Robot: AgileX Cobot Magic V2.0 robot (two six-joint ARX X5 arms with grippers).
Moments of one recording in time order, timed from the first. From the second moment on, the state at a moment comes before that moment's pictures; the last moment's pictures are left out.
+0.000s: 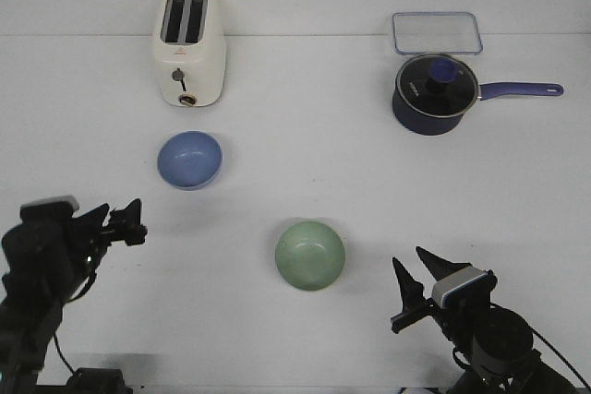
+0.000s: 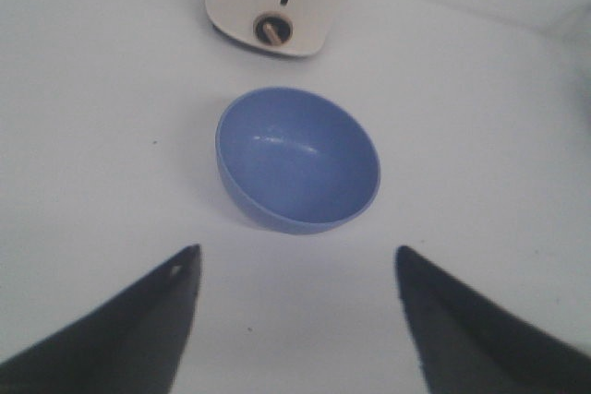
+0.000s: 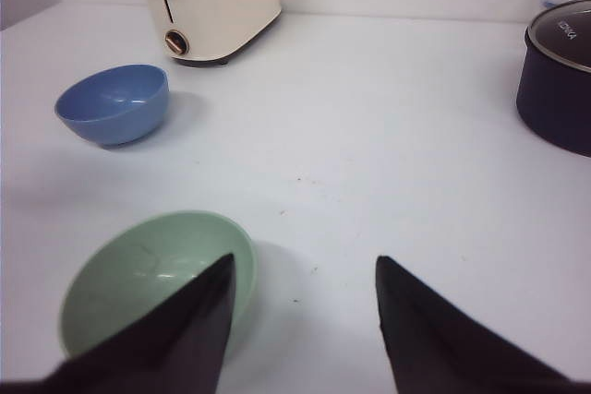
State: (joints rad) left arm -0.04 0.78 0.94 -0.54 0.11 -0.27; right arm 0.75 0.32 0.54 -0.51 0.24 0.25
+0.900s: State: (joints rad) left arm -0.04 1.72 1.25 -0.42 0.11 -0.20; right arm 0.75 0.32 0.54 -0.51 0.24 0.25
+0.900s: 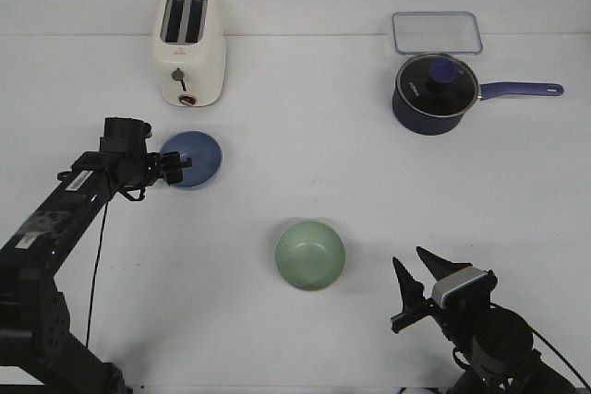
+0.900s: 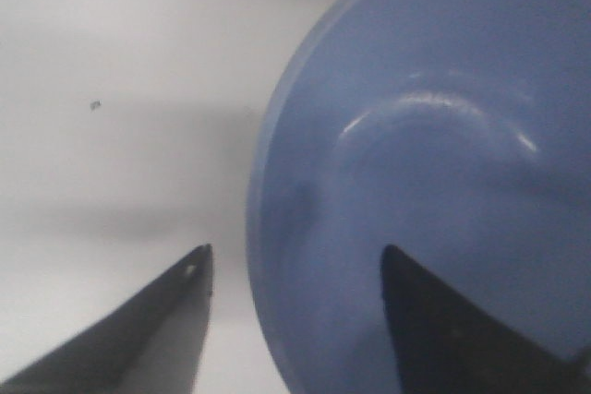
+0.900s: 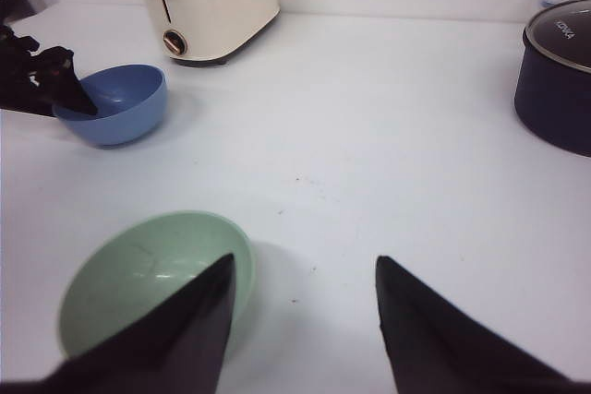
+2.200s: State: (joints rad) left arm -0.72 1.49 1.24 -0.48 0.11 -0.26; right arm 0.75 0.32 0.54 -0.51 0.24 0.25
